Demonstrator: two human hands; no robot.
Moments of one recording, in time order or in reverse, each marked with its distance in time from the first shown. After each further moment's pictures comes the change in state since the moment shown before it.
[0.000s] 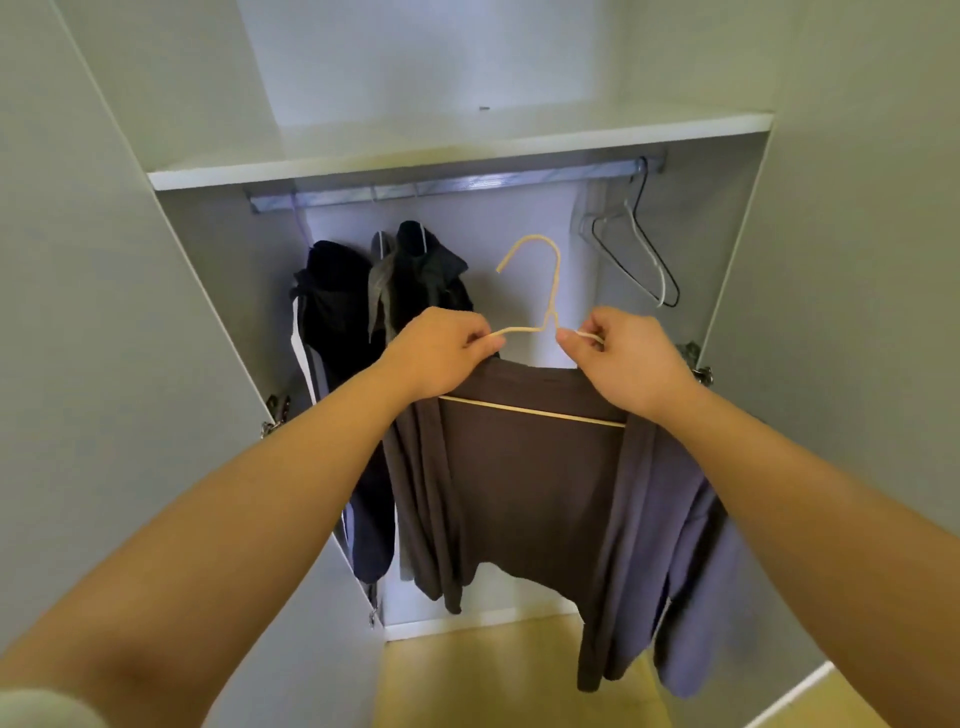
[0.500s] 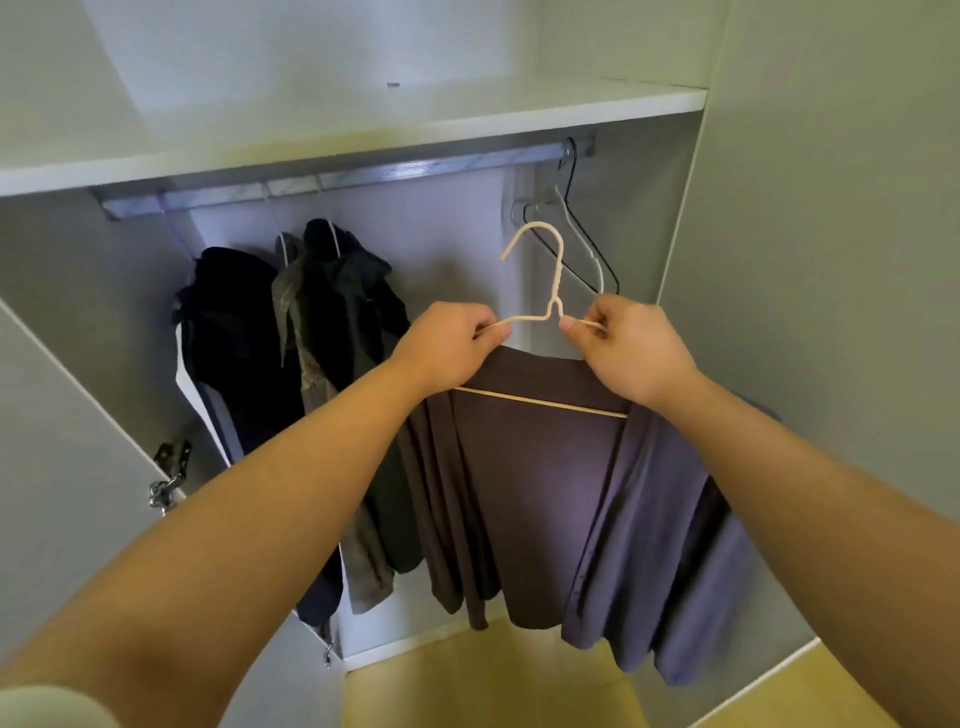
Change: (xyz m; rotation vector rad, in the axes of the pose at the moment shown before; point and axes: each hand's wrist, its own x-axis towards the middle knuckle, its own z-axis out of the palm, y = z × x) left_hand 0.105 0.016 0.069 -0.096 -0.003 0.083; right_hand 0.046 0.066 -0.021 -0.110 0.103 0.151
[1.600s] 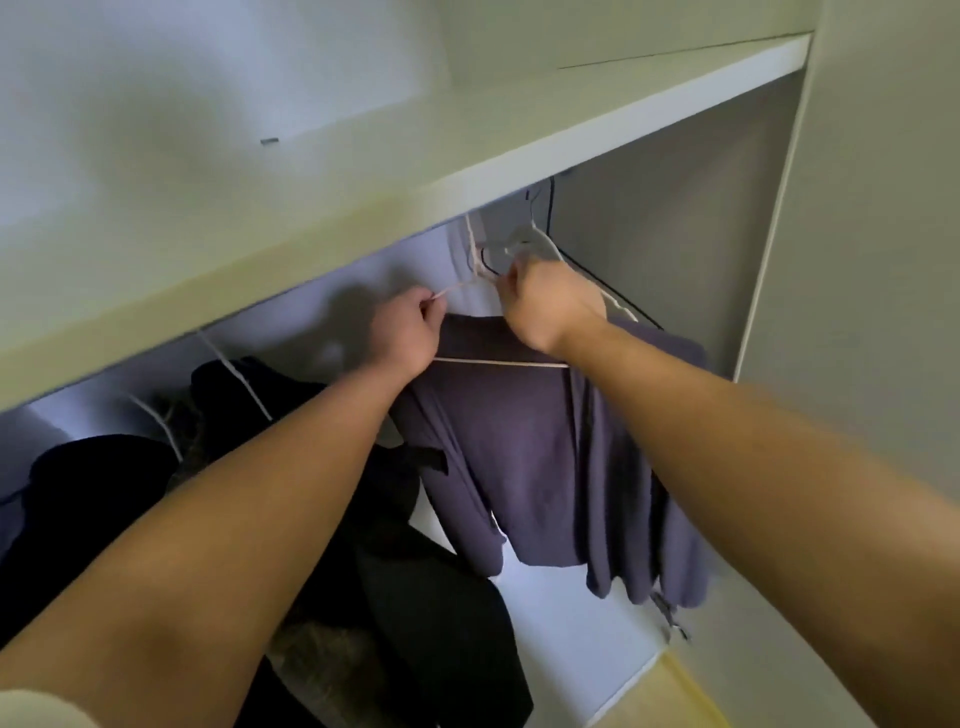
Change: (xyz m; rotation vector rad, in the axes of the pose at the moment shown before) left_hand 0.277 -0.162 0.045 0.034 0.155 -0.029; right_hand 0.272 -0.018 0.119 -0.161 0.135 0.166
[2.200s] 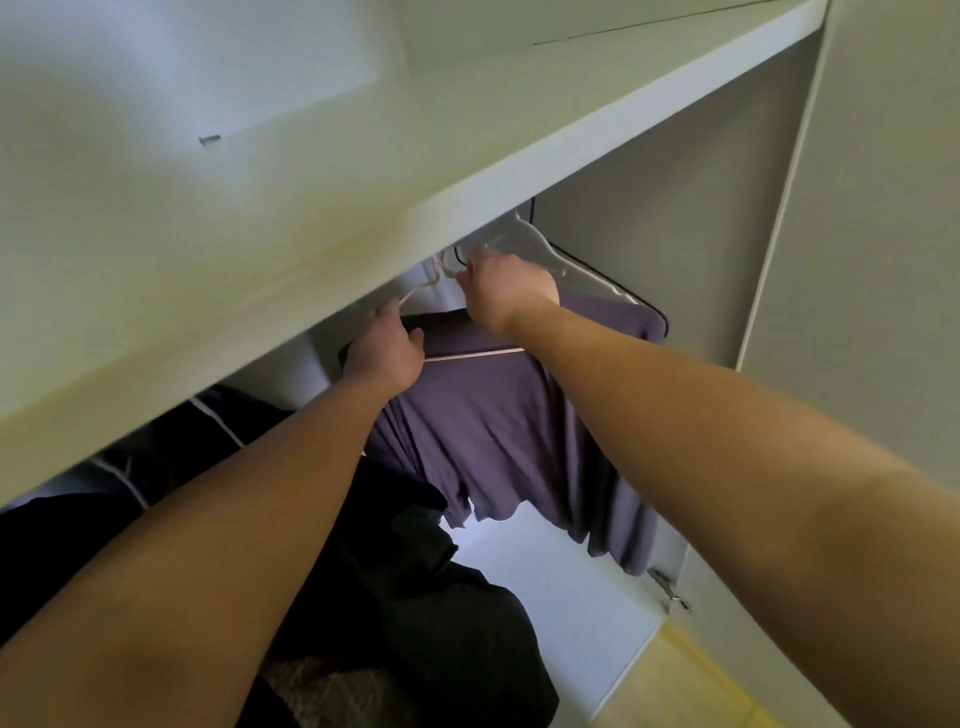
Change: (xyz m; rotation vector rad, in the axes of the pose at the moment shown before) left_hand 0.035 -0.050 0.038 0.036 -0.231 -0.067; right_hand 0.049 -0.022 0.046 -0.123 -0.029 0.041
